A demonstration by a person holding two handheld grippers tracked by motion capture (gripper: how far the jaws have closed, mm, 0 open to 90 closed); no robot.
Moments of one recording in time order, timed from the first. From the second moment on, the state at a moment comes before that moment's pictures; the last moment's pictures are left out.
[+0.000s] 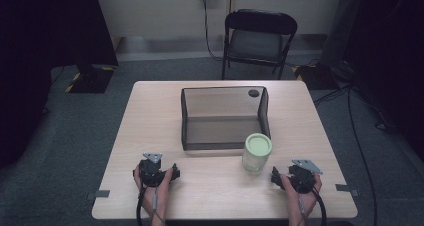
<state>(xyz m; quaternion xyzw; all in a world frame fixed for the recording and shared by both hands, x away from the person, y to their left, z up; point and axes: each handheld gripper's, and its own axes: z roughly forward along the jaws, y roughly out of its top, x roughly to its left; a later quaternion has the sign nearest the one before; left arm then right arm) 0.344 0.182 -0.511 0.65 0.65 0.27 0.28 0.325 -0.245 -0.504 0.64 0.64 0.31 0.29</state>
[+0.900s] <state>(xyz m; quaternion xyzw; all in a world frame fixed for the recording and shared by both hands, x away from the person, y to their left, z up) 0.344 0.182 -0.511 0.65 0.65 0.27 0.28 0.305 -0.232 -0.480 0.60 0.64 0.37 0.30</state>
